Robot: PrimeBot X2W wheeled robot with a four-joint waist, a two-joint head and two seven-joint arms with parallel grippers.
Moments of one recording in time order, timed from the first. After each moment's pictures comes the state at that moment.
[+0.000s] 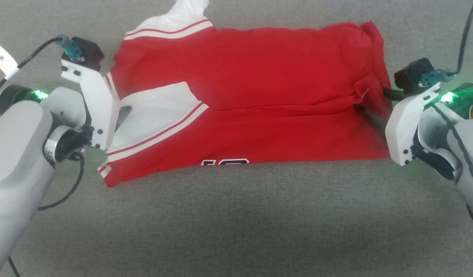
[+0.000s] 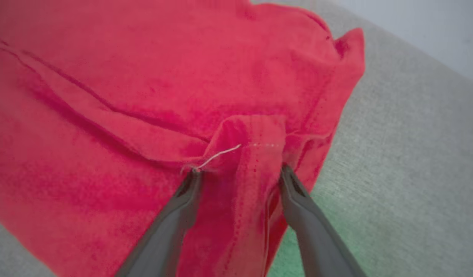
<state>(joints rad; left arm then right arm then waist) -0.92 0.62 -0.69 0.46 -0.82 -0.04 0.68 -0.86 -0.60 0.81 0.50 0.76 0.13 0.23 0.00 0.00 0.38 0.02</state>
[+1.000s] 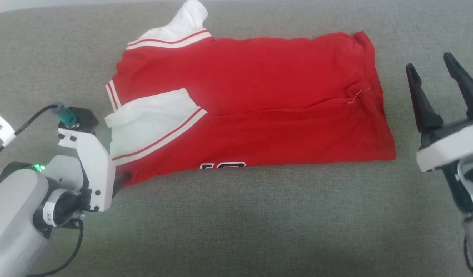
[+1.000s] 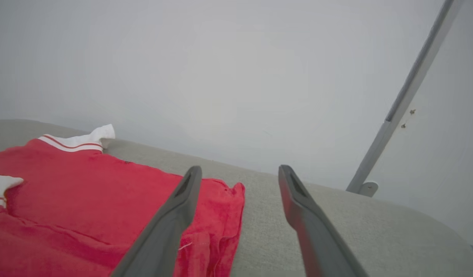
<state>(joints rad) -0.61 0.77 -0.64 0.12 -0.96 0.19 0.80 -0.44 -0.40 0.10 0.12 0.33 0.13 -0.10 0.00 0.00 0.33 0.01</state>
